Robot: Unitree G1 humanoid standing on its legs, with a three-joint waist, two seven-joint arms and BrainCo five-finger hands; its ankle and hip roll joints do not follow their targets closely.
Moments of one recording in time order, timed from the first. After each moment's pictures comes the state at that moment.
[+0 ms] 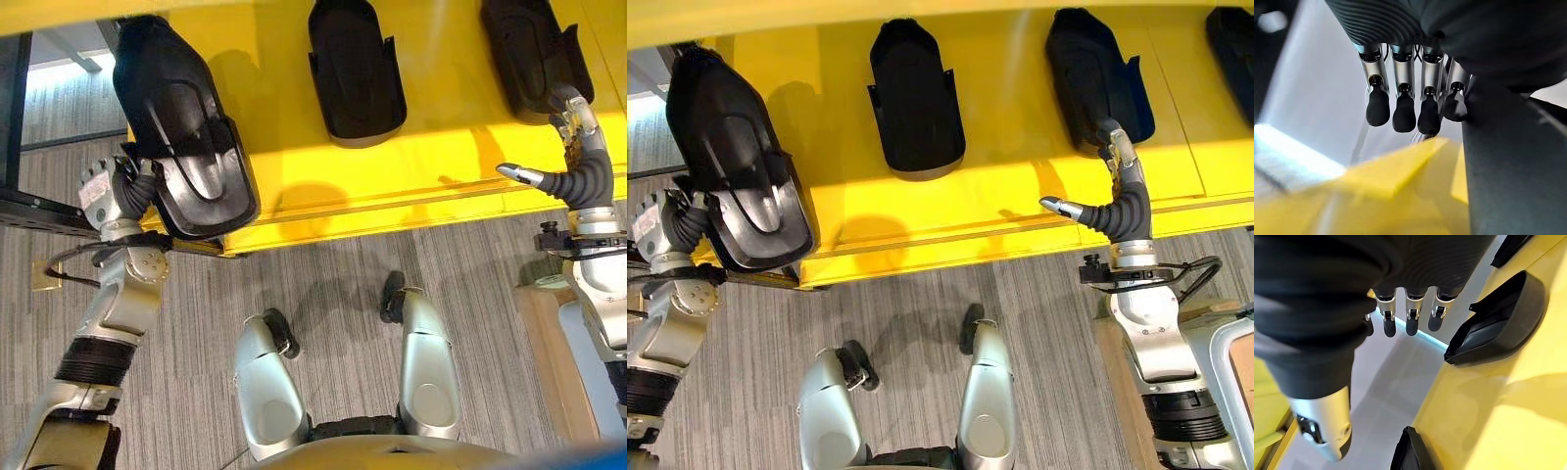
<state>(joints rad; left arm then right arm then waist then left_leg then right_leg) -0.28 0.80 -0.05 0.12 0.35 0.30 0.59 -0.17 -0.73 -0.05 -0.16 0.22 -0.21 -0.20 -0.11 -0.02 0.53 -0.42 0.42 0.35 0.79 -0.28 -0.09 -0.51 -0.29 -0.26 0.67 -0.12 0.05</state>
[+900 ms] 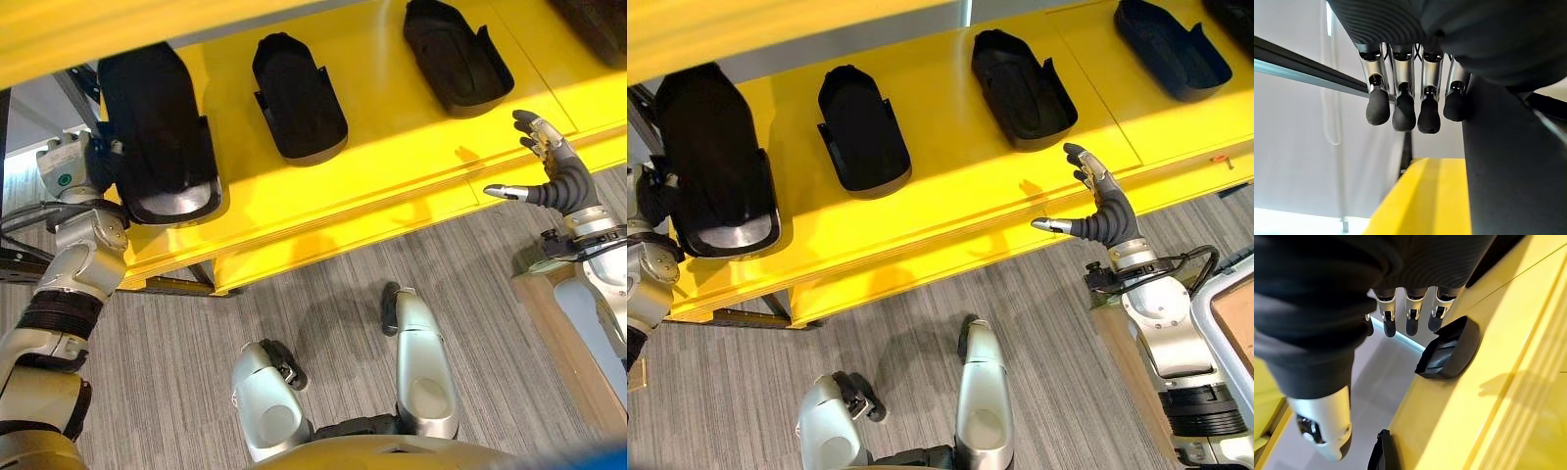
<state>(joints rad) -0.49 0.96 -0.21 0.47 0.38 0.39 0.48 -0.16 -0.81 -0.03 -0.10 0.26 -0.17 0.00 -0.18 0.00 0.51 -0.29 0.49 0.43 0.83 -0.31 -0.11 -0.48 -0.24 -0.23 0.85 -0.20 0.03</state>
